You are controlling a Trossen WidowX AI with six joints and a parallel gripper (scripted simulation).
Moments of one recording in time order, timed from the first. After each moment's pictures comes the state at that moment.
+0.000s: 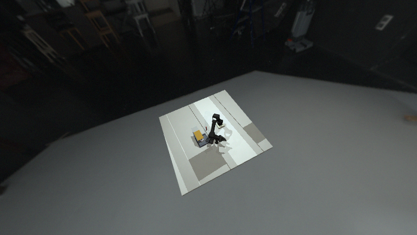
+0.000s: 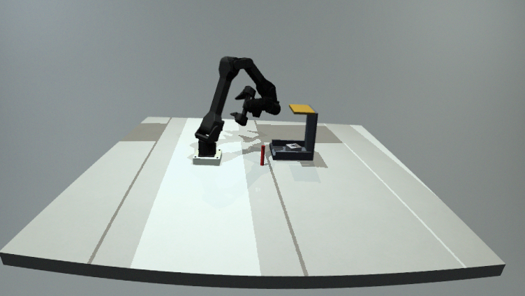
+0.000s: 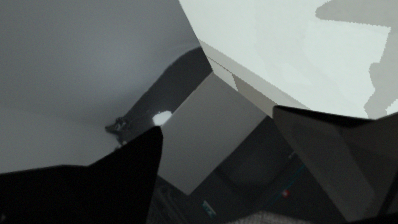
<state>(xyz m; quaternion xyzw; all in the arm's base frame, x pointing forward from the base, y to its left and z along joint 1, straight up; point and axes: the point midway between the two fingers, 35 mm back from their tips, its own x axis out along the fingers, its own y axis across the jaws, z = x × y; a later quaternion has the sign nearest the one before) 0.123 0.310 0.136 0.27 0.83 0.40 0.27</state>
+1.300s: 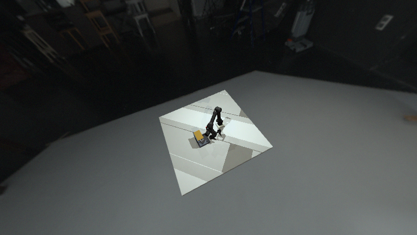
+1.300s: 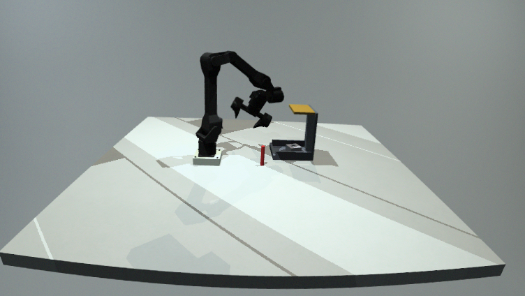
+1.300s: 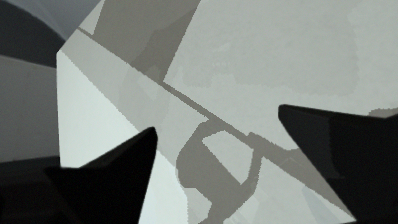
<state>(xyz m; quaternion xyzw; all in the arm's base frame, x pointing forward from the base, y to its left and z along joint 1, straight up) 0.168 0.215 0.101 -0.17 0.48 0.65 0.56</state>
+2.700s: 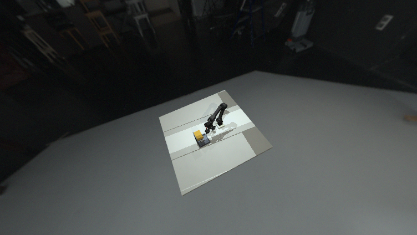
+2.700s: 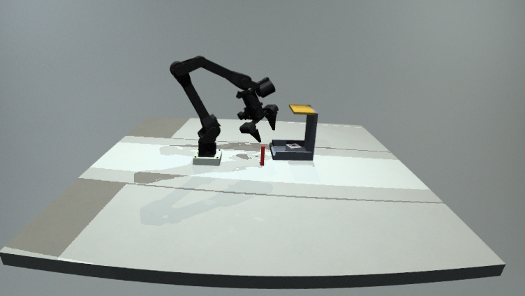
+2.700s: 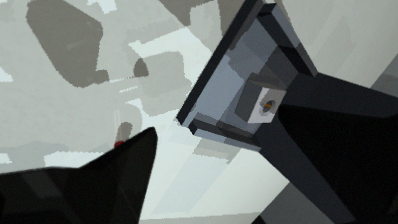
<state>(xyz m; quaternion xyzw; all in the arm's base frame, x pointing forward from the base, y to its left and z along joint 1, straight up) 0.232 0.065 0.096 -0.76 0.18 0.49 0.38</state>
